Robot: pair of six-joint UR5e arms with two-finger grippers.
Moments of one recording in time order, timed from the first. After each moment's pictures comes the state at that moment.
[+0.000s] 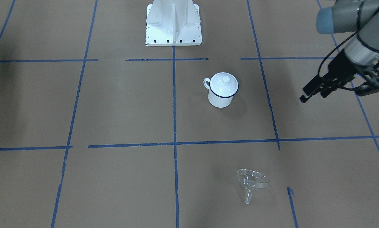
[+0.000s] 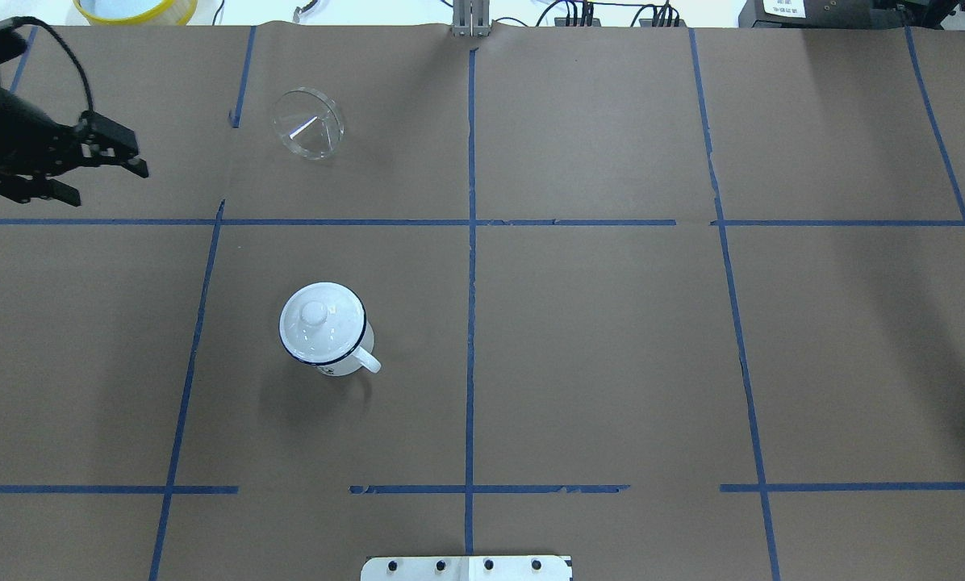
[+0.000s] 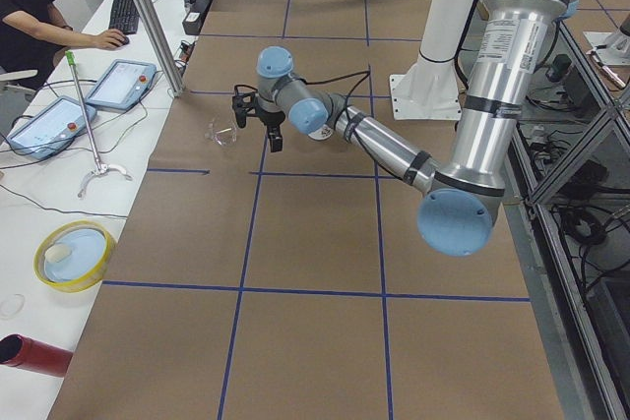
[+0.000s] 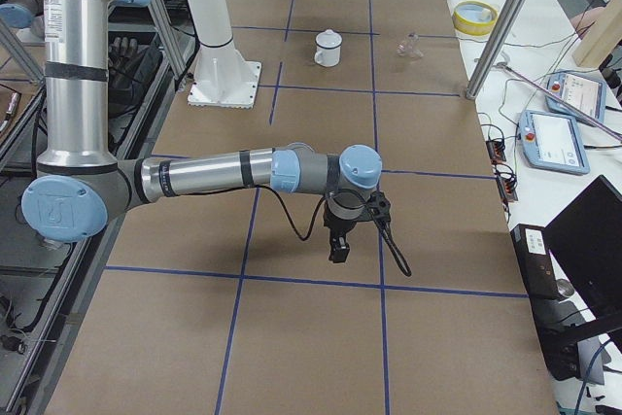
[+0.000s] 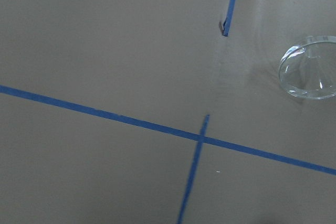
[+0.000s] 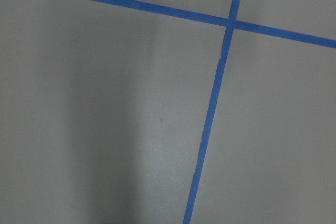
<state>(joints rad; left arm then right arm) -1.01 -1.85 -1.90 -1.72 -2.18 -1.24 1.45 -1.63 1.79 -1.79 2.31 -0.13</state>
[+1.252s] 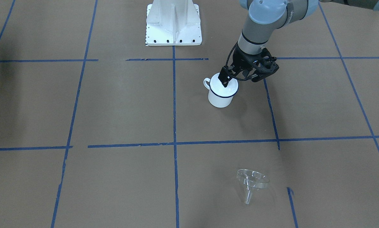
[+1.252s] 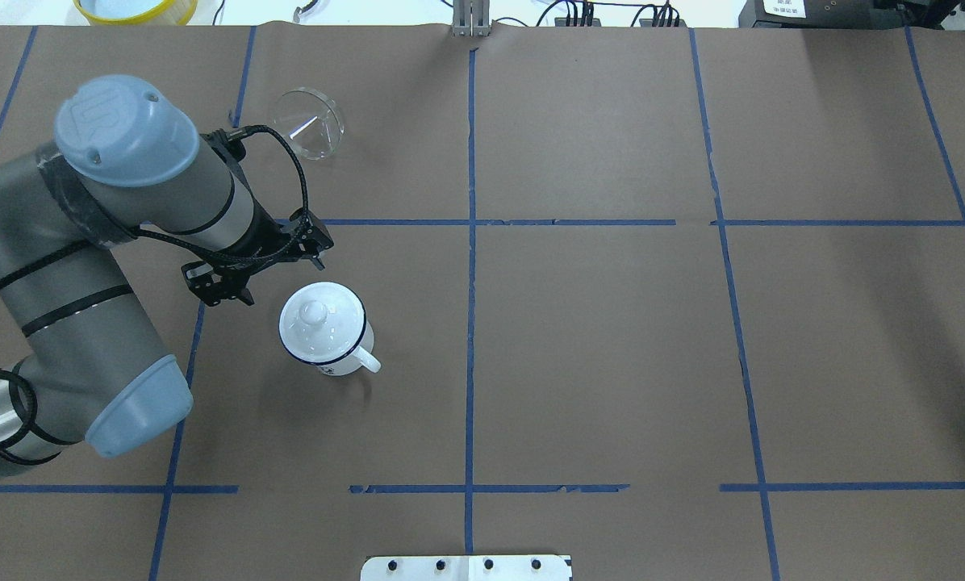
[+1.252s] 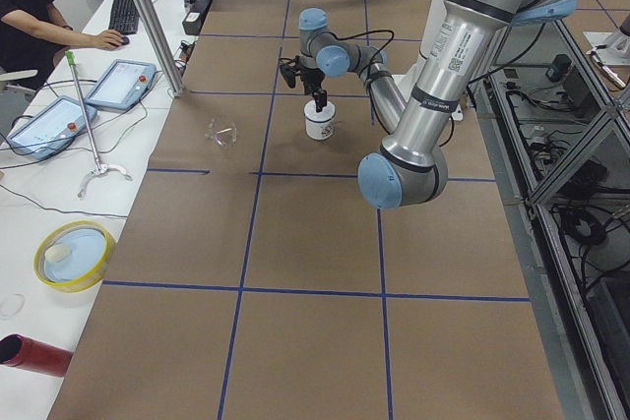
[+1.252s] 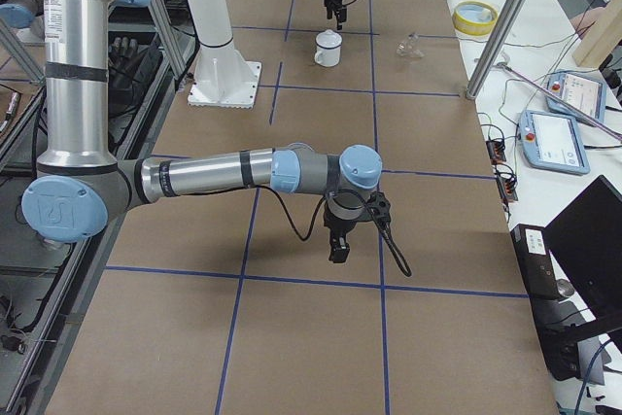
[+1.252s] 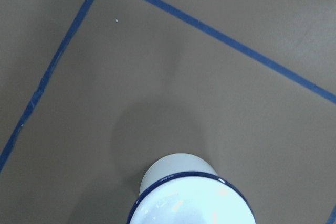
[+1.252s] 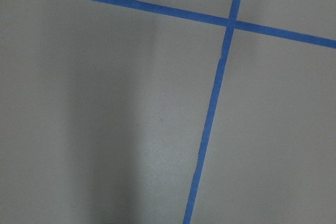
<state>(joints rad) -0.66 -2.06 -1.95 -1.45 -2.02 -1.58 1.45 -1.63 1.79 -1.79 2.31 -0.13</state>
